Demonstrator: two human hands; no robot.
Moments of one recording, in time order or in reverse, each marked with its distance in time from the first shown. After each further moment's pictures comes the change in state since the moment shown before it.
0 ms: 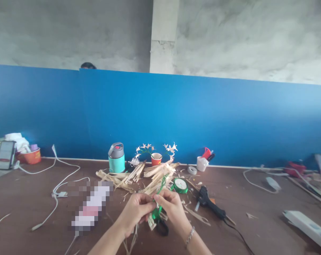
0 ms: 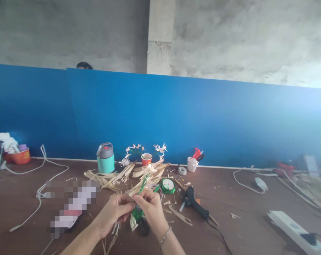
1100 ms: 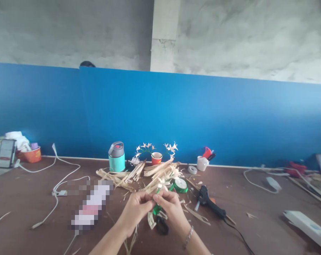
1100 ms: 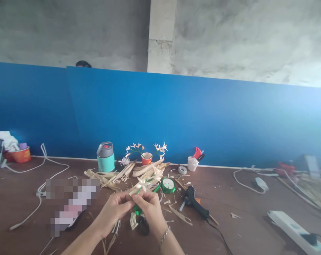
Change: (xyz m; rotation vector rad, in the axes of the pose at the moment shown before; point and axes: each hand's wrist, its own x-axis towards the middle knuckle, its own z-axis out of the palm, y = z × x) left_hand -0.005 0.010 0.007 0.110 0.103 0.138; right_hand -0.003 0.004 0.005 0.084 -0.020 0.063
